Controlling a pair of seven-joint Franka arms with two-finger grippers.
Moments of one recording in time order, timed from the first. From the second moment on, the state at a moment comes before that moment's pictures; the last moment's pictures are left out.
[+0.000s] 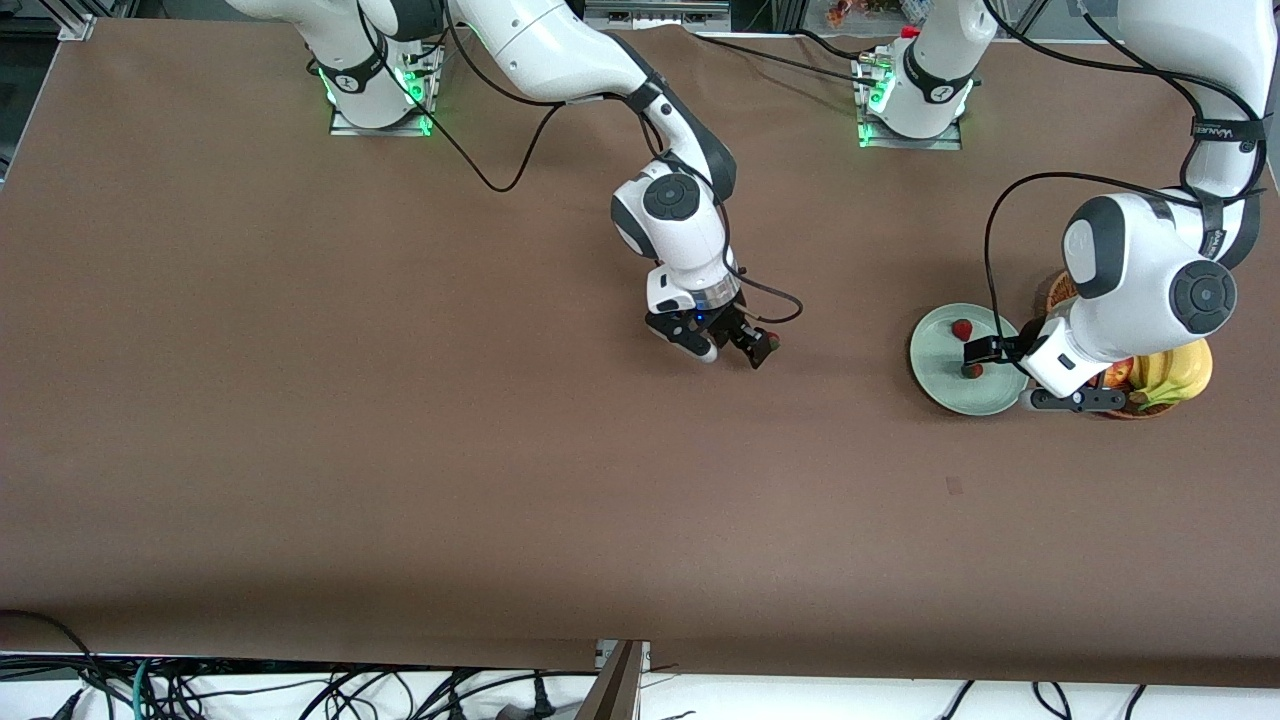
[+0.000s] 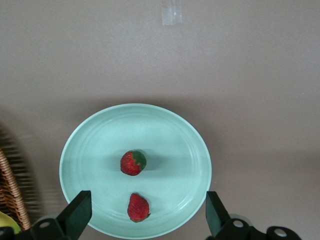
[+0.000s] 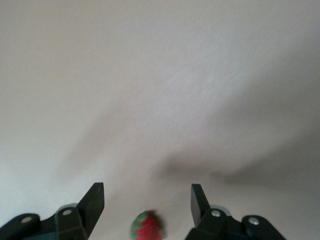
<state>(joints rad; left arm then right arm) -0.09 0.31 0.14 -2.01 -0.13 2.17 0.09 1.11 1.05 -0.34 -1.13 0.46 2.52 1.38</state>
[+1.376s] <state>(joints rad) -0.15 0.53 -0.35 -2.01 0.18 2.46 -0.90 0.86 0.48 -0.57 -1.44 0.38 1.70 0.35</state>
